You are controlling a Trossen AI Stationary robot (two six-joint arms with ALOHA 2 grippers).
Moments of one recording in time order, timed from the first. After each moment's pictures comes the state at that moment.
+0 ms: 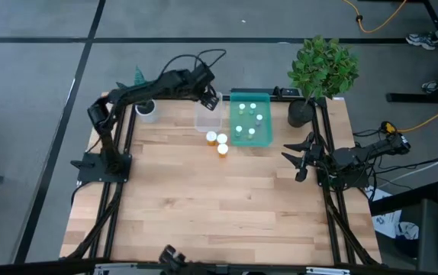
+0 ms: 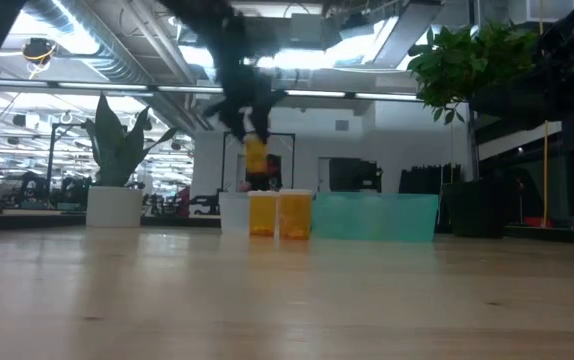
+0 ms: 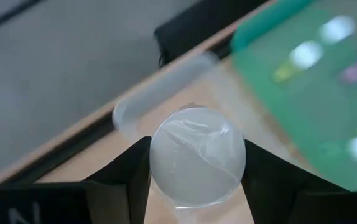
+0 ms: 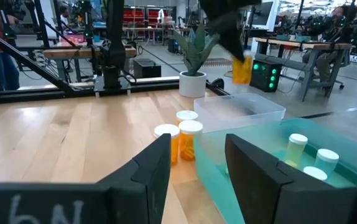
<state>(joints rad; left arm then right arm) 0.57 1.81 1.60 -0.80 -0.22 -0.36 0.36 0.07 0.03 0.02 0.69 0.02</state>
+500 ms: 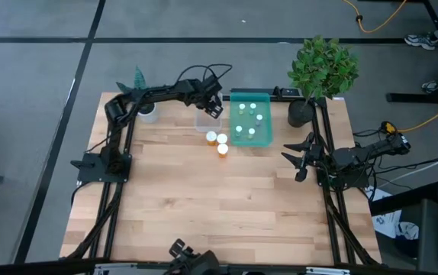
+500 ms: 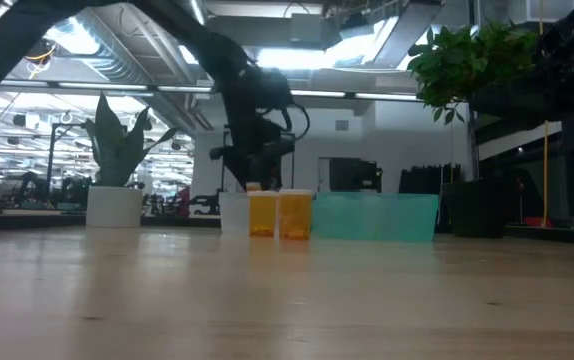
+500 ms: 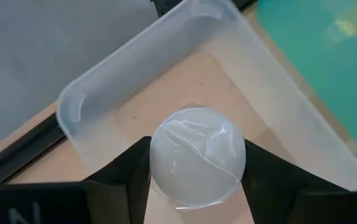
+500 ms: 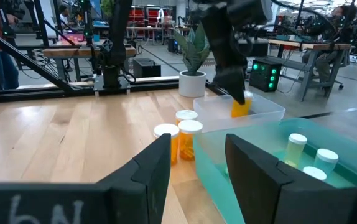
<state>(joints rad) 0.58 2.00 1.56 -0.69 -0.22 -0.33 0.36 0.08 0.03 0.02 0.69 0.02</state>
